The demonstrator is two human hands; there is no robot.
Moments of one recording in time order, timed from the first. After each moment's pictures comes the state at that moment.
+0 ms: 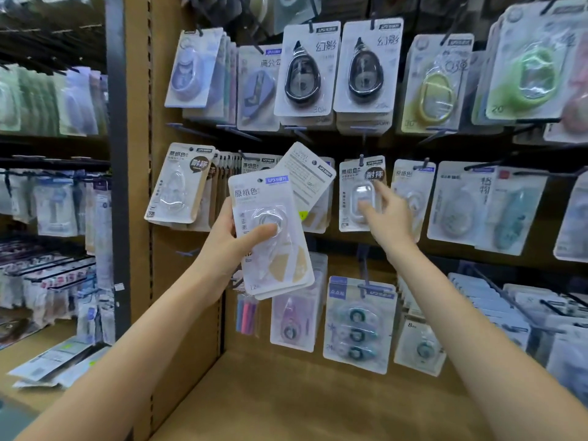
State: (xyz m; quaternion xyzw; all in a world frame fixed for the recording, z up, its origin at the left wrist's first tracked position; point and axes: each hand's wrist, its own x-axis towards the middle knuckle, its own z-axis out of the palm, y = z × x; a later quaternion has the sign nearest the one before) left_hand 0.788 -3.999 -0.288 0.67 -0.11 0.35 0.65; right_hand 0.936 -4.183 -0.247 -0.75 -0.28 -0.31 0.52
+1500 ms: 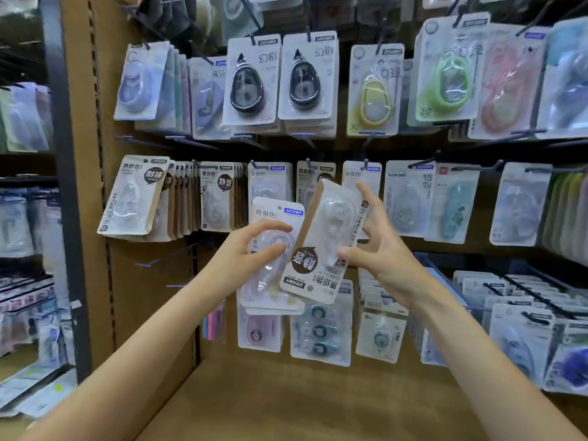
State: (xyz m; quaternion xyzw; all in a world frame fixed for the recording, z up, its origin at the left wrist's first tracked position) left_hand 0.803 -4.064 -0.279 0.84 -0.12 0.32 0.42; right_hand 0.885 -4.271 -0.275 -0.58 -0.48 0.01 0.66
